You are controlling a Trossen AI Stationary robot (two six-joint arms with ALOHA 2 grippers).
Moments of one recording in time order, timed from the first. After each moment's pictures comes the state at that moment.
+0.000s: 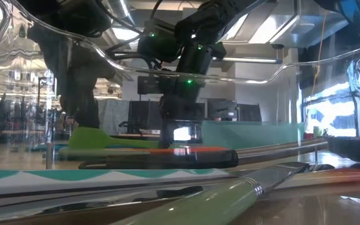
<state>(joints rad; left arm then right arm) -0.12 1.34 0.58 -0.26 -0.10 -0.63 0.06 2.29 1.62 -0.59 0.06 -0.14</state>
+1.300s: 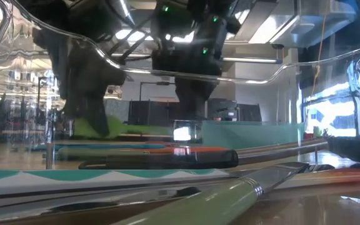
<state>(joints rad) -0.12 1.46 0.63 -0.16 -0.01 -0.74 0.06 2.10 1.61 -0.75 0.01 0.02</state>
